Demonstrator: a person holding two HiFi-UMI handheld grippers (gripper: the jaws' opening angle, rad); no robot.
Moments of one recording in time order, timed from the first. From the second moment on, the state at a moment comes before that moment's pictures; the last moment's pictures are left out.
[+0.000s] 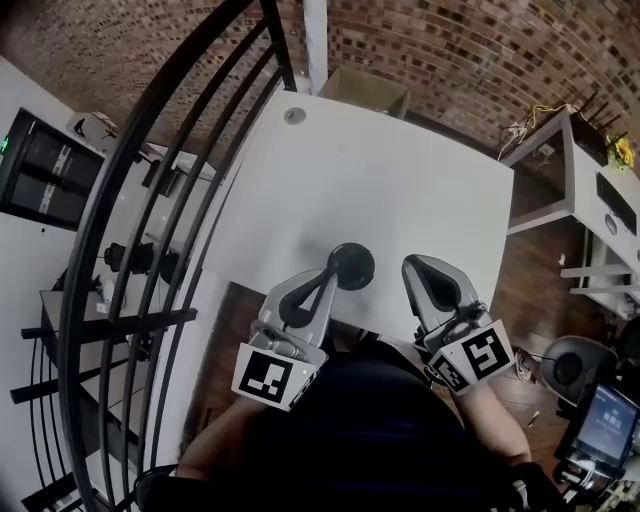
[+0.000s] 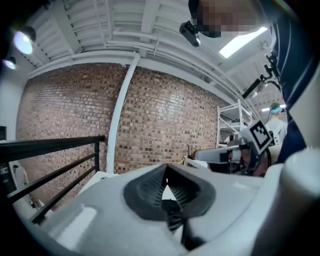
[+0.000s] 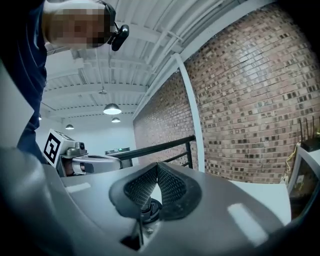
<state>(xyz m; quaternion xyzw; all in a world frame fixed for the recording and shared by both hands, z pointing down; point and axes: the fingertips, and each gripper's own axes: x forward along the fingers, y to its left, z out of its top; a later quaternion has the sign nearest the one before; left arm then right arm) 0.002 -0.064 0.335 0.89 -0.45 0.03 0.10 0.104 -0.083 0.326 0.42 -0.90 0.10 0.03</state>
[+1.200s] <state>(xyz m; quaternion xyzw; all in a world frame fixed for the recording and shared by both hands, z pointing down) 0.000 -0.061 0.339 0.89 -0.45 0.05 0.07 0.101 -0.084 0.325 0.43 -0.90 0.10 0.03</state>
